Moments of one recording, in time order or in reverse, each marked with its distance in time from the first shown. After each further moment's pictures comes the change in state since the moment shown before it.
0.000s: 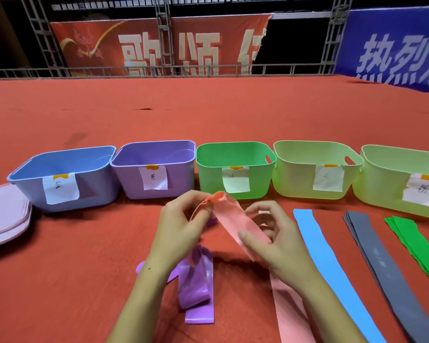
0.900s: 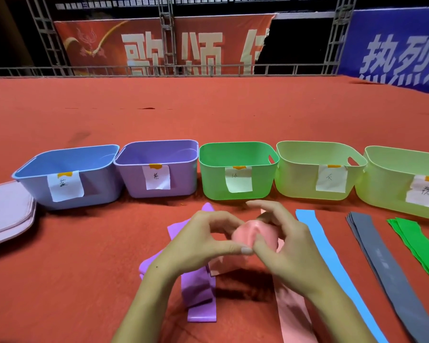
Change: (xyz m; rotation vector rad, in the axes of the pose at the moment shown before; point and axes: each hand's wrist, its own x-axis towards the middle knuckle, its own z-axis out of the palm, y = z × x) left_hand -0.006 0.006 0.009 -0.020 -0.453 0.001; right_hand -0.009 -0.020 -0.011 -0.253 -0.021 -0.183
